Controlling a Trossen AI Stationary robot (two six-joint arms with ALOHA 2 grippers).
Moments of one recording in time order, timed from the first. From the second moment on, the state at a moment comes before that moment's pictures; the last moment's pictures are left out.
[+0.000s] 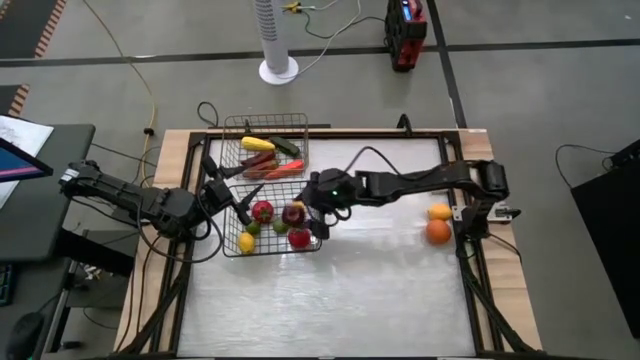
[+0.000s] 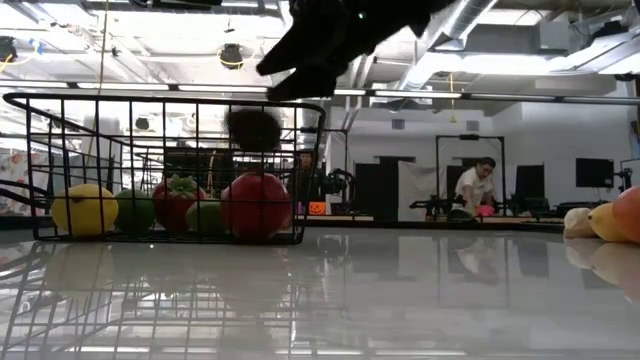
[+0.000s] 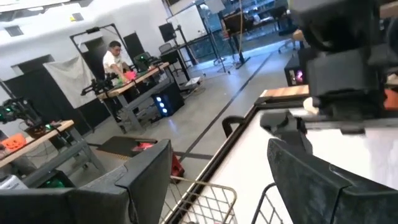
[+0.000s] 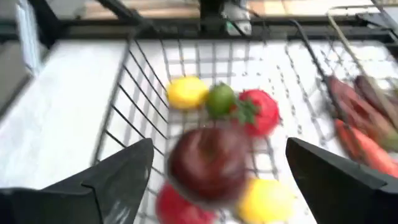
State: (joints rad) left arm -0.31 0.80 0.65 0.10 -0.98 0.31; right arm -0.05 1.81 1.39 -0.13 -0.11 -0.02
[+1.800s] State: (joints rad) left arm -0.31 0.80 0.65 0.05 -0.95 0.30; right arm -0.61 1.89 0.98 -1.41 0.52 -0.14
